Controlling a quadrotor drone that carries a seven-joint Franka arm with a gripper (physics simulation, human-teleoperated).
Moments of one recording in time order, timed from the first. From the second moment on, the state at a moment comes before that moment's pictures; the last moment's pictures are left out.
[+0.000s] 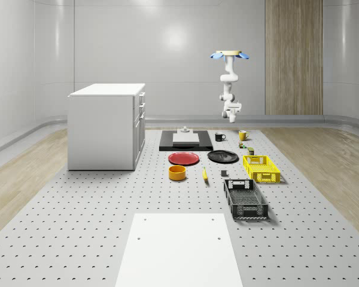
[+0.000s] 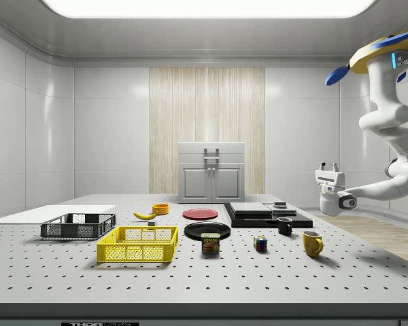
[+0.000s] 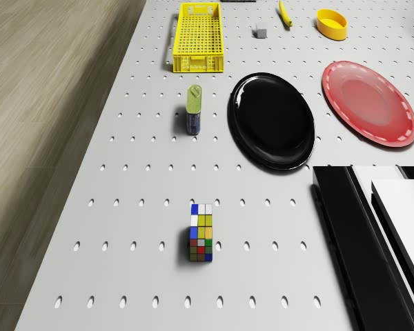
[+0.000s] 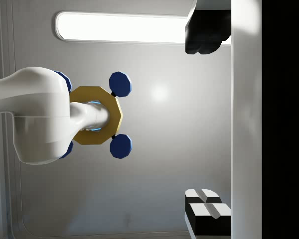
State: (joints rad) arm -0.02 -0.72 0.03 -2.06 -0.03 1.38 0.79
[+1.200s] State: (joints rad) arm -0.35 -0.84 0.82 -2.56 -1.28 1.42 1.07
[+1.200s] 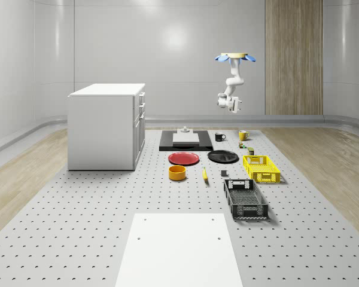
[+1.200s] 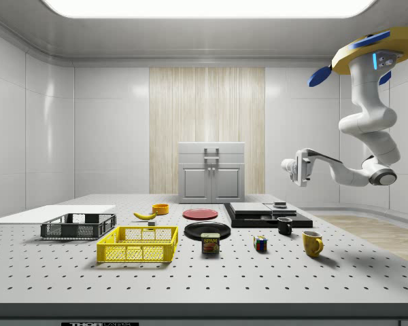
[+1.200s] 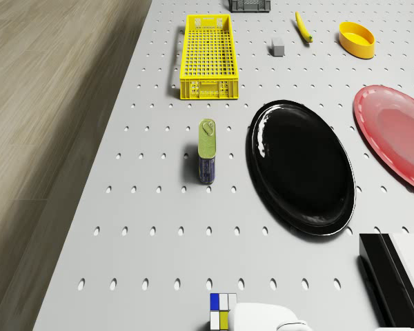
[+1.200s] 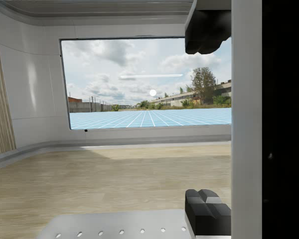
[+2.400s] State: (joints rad) arm -1.03 -1.07 1.26 -2.90 -1.98 1.17 1.57
